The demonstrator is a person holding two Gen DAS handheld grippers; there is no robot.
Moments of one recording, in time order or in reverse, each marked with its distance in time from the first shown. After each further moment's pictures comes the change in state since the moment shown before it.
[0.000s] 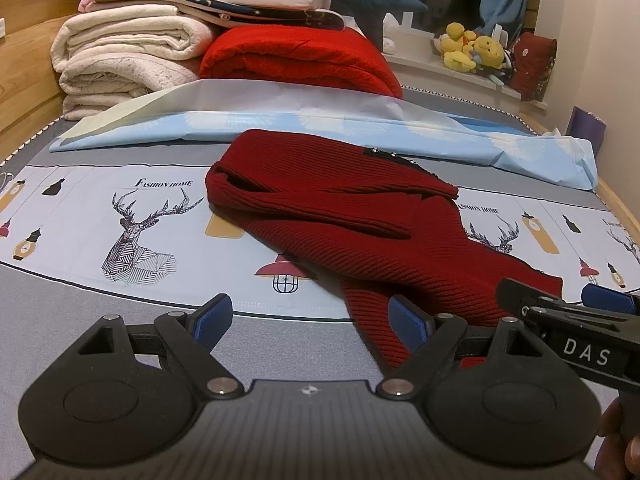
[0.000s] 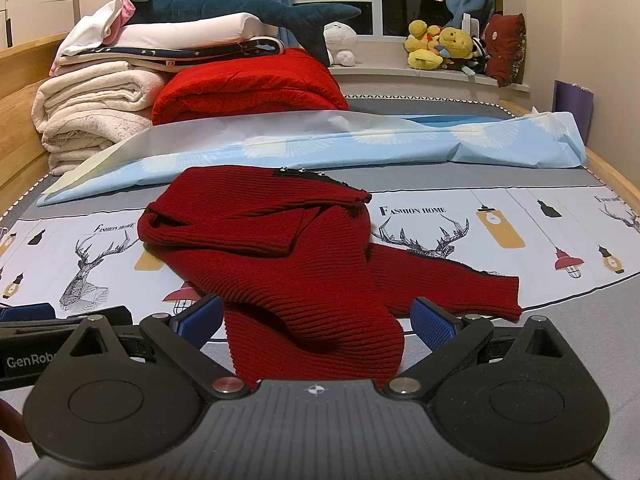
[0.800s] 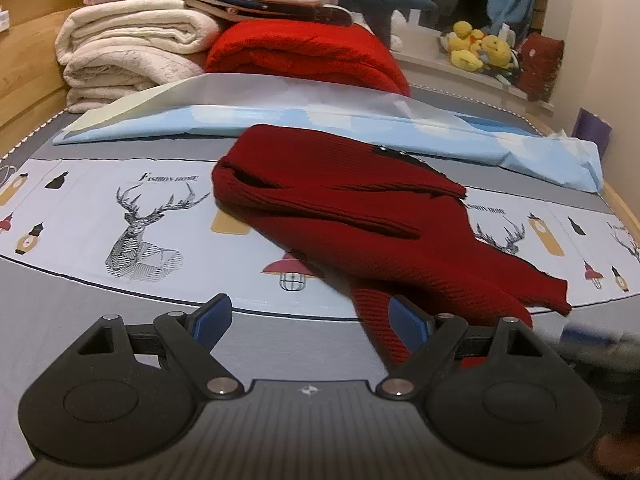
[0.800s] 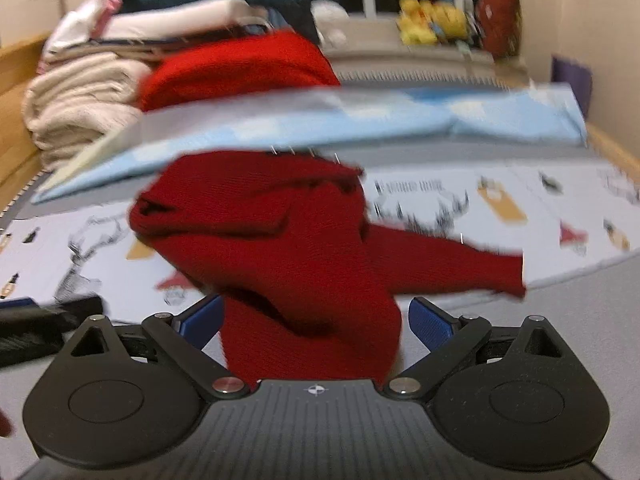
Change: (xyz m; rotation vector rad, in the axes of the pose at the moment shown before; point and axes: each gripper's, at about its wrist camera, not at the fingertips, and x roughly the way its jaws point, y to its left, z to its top) left arm 0.005 0.010 0.004 -0.025 0.014 0.013; right arm 0.035 -0.015 -0.016 0.073 0.116 -0.005
